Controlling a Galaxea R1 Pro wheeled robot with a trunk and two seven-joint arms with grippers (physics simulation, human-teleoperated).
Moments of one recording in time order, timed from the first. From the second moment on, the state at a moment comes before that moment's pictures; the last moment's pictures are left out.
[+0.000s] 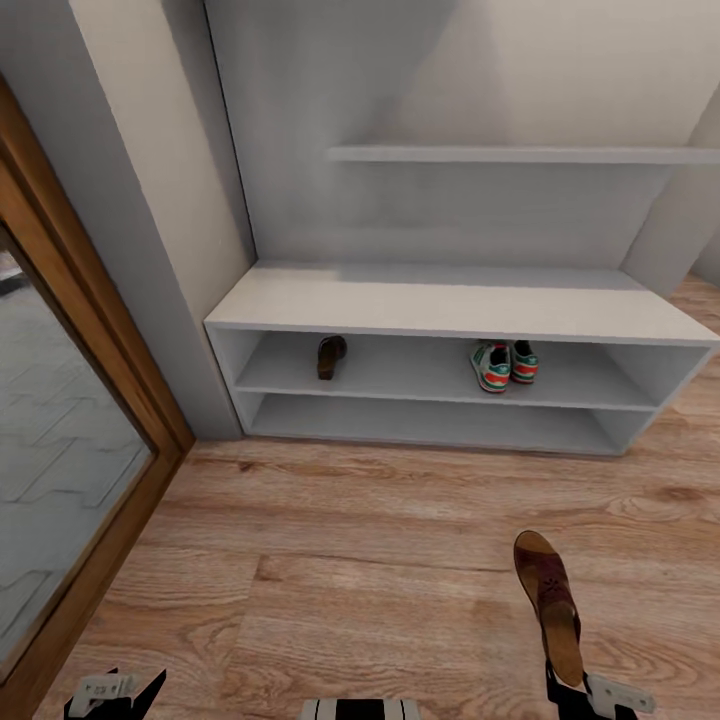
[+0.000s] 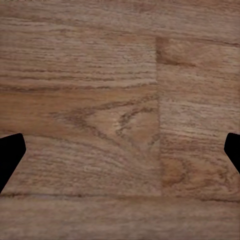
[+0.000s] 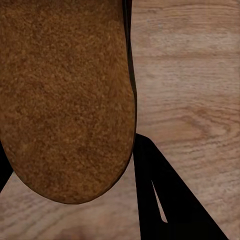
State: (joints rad) left arm -0.24 0.32 0.27 -0.36 0.13 -0.41 -0.59; right arm -0.33 -0.17 -0.08 -0.18 -0.15 -0.63 -0.07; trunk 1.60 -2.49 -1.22
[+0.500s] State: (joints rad) left arm -0.24 0.31 0.27 -0.36 0.13 -0.41 -0.59; right arm -0.33 -0.06 -0.04 -0.40 -0.12 -0.42 -0.07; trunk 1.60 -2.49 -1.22
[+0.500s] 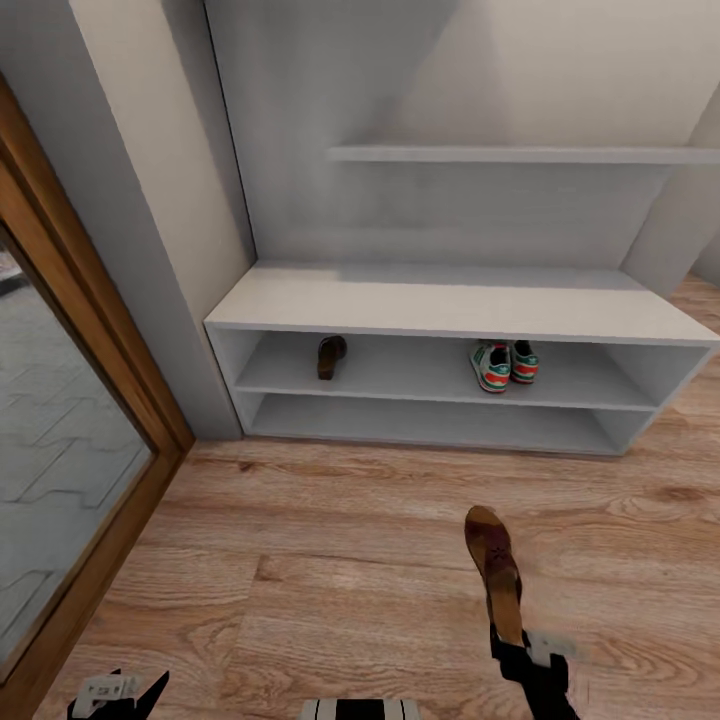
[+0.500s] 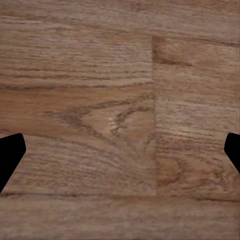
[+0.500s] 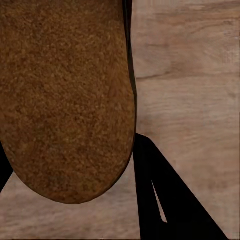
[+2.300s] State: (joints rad) left arm -0.24 0.31 0.27 -0.36 0.13 -0.41 -0.62; right arm -0.78 0.17 0.14 -0.70 -0.07 0.36 -0.38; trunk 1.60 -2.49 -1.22
